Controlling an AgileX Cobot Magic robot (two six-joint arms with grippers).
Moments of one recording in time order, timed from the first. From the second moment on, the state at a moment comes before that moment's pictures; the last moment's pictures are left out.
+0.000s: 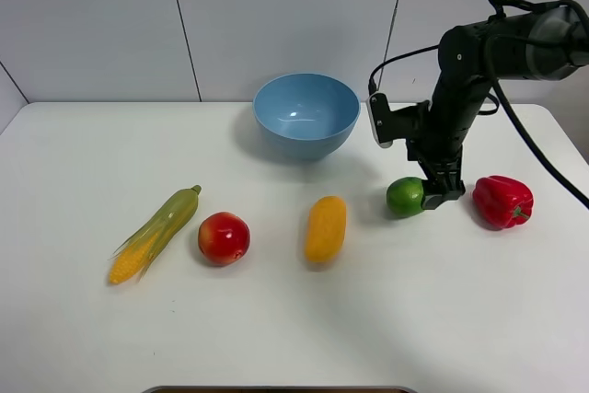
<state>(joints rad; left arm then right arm) -0.03 0.00 -0.44 0.08 1.09 -0.15 0.28 1.91 -1.28 -0.02 0.90 -1.25</state>
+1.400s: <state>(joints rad) -0.03 0.00 -0.44 0.08 1.09 -0.15 0.28 2.07 -1.28 -0.02 0.82 -1.26</state>
